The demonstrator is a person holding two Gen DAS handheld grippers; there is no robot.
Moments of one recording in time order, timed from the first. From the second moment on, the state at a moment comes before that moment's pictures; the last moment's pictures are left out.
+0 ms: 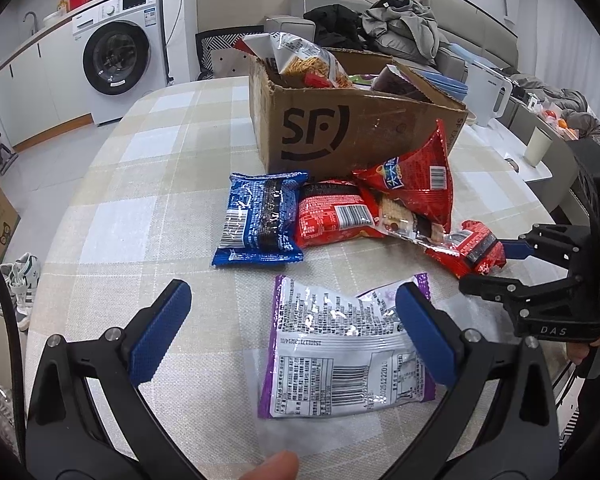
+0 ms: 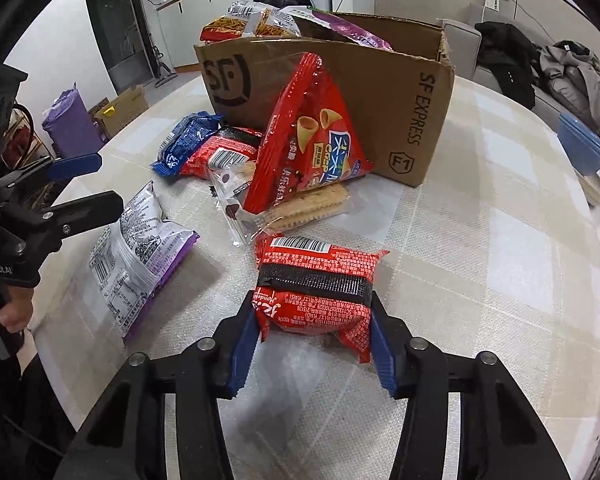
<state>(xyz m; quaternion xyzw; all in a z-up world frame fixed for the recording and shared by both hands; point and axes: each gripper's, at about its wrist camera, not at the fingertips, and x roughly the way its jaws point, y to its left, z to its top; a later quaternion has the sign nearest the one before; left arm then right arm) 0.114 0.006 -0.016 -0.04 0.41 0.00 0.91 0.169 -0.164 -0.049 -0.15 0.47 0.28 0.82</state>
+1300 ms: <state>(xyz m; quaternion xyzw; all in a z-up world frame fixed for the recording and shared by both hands) 0.106 -0.054 -0.053 0.04 0.47 -0.04 0.88 0.156 -0.179 -0.009 -0.14 0.43 0.30 0.84</state>
